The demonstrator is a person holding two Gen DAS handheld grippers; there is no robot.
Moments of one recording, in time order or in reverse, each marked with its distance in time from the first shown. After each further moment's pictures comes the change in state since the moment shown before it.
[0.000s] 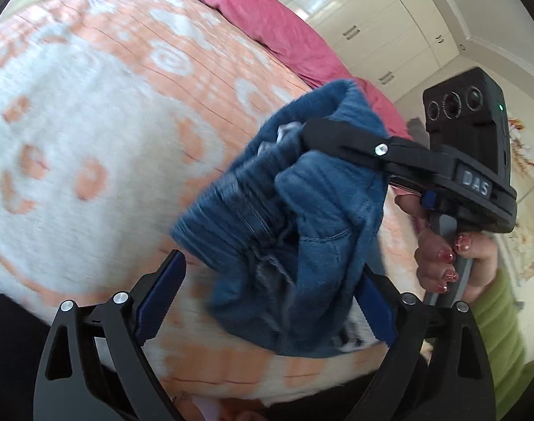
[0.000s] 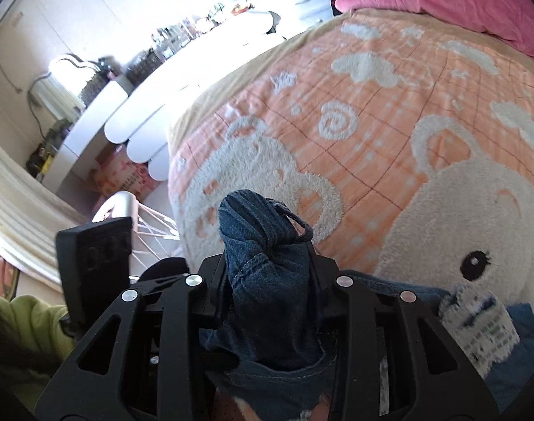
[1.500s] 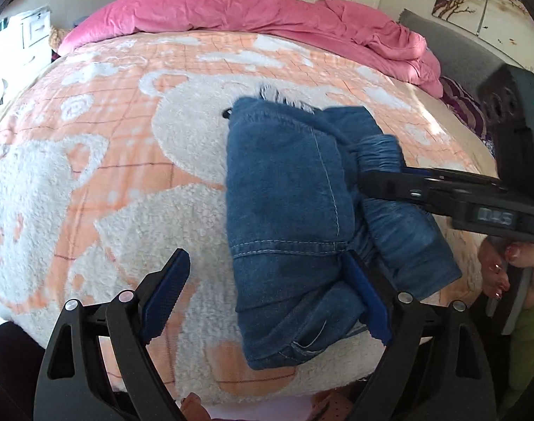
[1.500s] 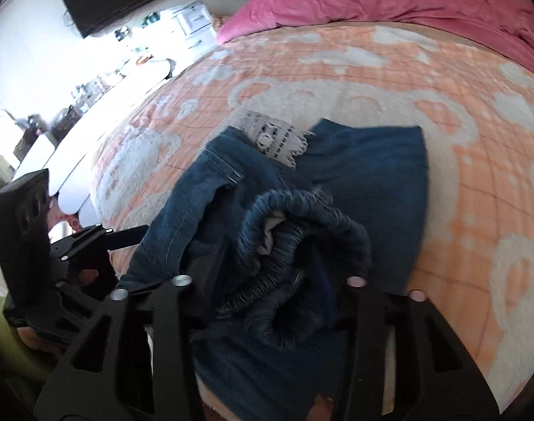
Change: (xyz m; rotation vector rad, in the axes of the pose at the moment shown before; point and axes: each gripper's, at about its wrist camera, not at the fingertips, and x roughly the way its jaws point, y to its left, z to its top) left arm 0.080 -0.107 -0.042 0.480 0.094 0.357; right arm -0.087 -0.072 -0.163 0.204 -0.190 -0.334
